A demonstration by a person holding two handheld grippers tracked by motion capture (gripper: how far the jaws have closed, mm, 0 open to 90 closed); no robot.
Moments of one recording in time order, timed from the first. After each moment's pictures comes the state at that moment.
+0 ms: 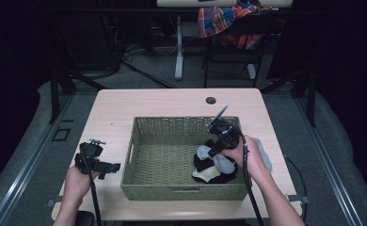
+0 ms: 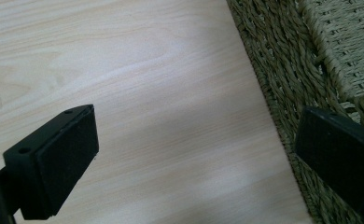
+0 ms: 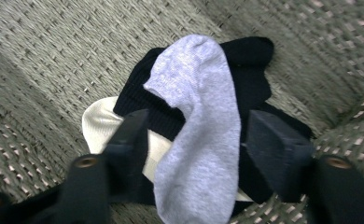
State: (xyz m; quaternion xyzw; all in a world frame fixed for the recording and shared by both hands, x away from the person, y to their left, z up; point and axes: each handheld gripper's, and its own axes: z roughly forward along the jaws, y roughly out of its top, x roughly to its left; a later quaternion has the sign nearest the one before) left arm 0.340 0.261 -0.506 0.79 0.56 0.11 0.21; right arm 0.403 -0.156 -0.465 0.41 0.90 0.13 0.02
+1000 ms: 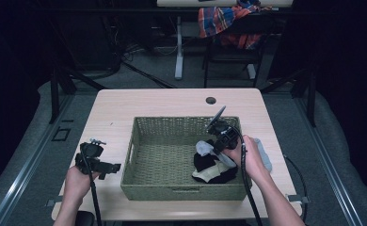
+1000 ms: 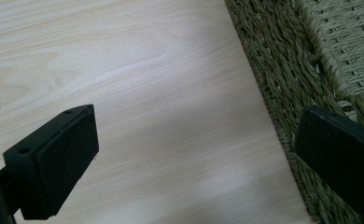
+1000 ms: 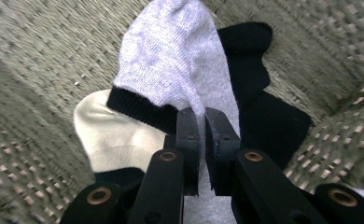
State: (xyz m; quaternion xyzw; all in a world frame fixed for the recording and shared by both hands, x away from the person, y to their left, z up) left arm 0.340 0.260 -0.505 0.79 0.56 0.11 0.21; right arm 0.402 -0.155 -0.460 0.42 0.90 0.11 0.03
